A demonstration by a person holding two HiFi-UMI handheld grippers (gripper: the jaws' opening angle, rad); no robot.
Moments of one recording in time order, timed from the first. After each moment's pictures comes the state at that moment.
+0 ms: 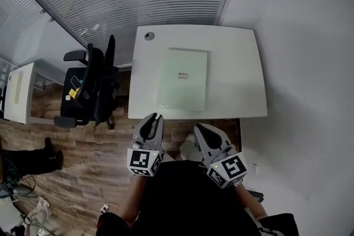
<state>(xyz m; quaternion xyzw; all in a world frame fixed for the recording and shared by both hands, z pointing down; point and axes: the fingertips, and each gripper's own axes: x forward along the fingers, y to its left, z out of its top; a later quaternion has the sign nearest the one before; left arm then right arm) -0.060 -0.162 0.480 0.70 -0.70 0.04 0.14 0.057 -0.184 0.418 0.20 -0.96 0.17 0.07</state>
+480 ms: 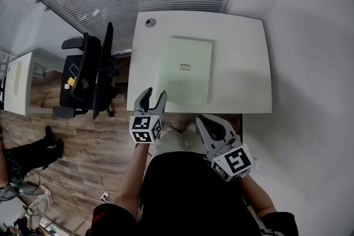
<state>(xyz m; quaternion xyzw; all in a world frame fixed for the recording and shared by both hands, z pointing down) -0.111 -0.232 0.580 0.65 -0.72 0.07 0.23 0.044 -0.215 0.435 0.15 -0.97 0.14 0.11</state>
